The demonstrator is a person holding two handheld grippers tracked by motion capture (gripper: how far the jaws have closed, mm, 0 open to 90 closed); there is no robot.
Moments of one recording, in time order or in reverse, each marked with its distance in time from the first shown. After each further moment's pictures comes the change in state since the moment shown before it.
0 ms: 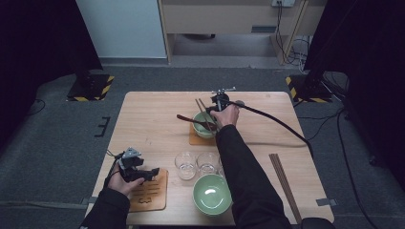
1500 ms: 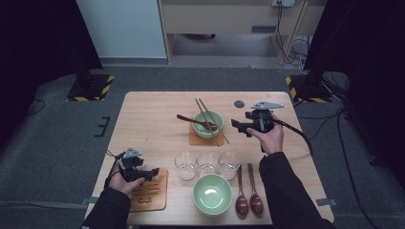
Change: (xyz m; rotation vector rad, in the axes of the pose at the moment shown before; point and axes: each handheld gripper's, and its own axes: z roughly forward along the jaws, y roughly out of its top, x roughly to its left) left arm 0.001 -0.001 0.002 0.007 0.016 -0.004; right arm -0.045 -0.064 -0.138 -0.191 0.074 -0.118
